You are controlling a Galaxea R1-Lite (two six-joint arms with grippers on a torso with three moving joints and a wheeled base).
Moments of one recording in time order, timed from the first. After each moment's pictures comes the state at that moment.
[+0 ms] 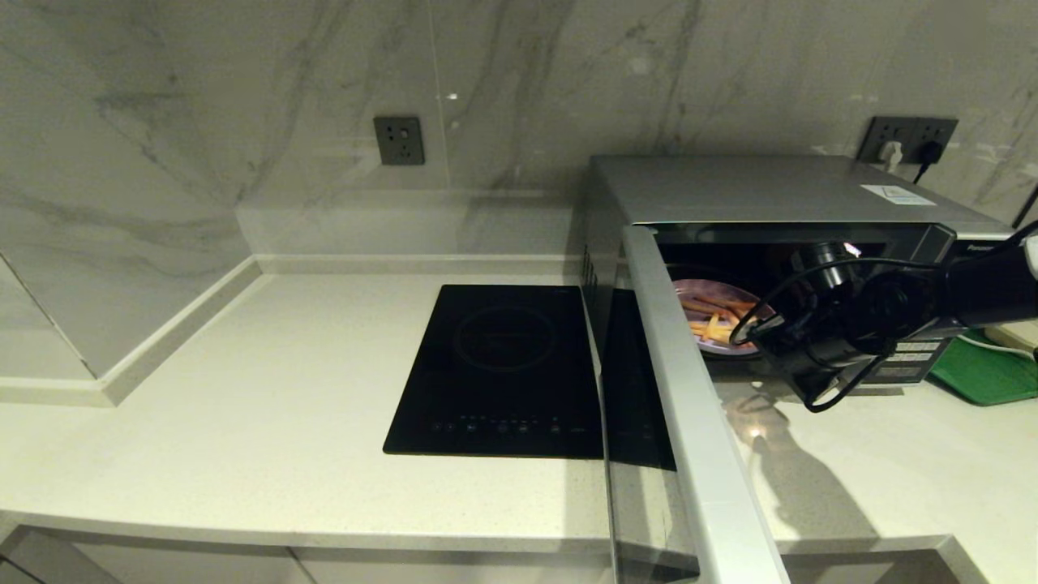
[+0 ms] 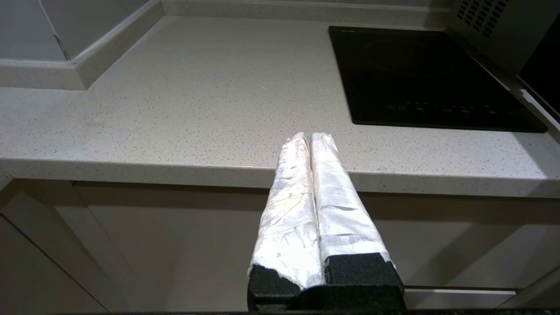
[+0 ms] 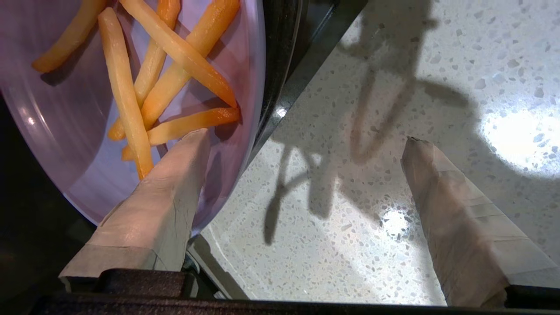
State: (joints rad) left arm 0.00 0.00 0.00 -0.01 0.01 -0.05; right arm 0.07 2.12 -1.45 0.23 -0.09 1.10
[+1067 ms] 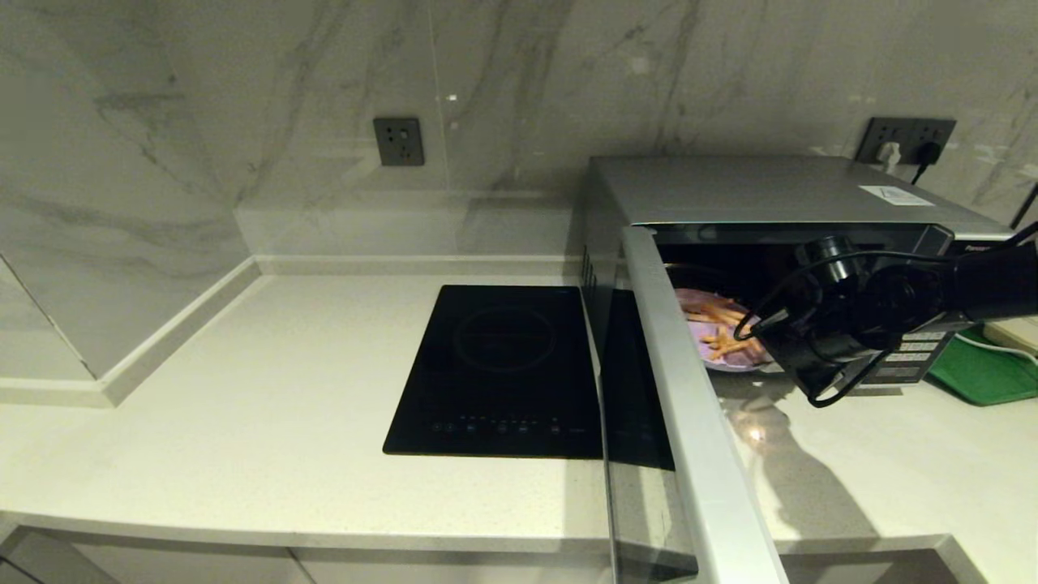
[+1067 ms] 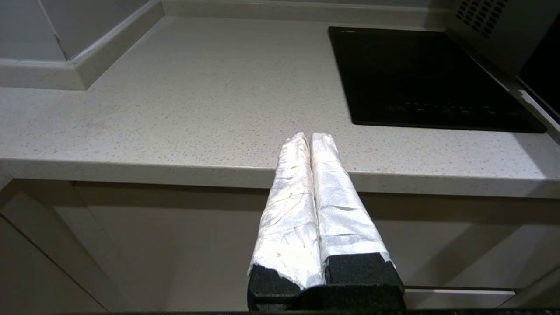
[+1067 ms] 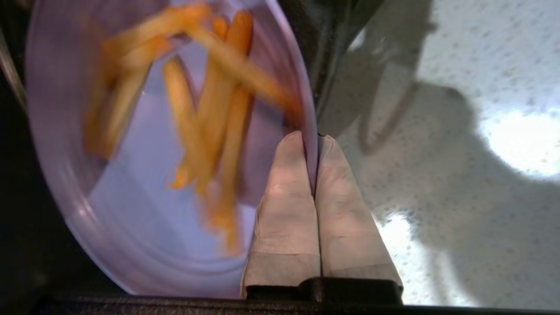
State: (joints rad) left arm 0.00 0.00 0.00 -0.01 0.01 -0.05; right arm 0.07 2.11 -1.48 0.26 -0.09 1.10
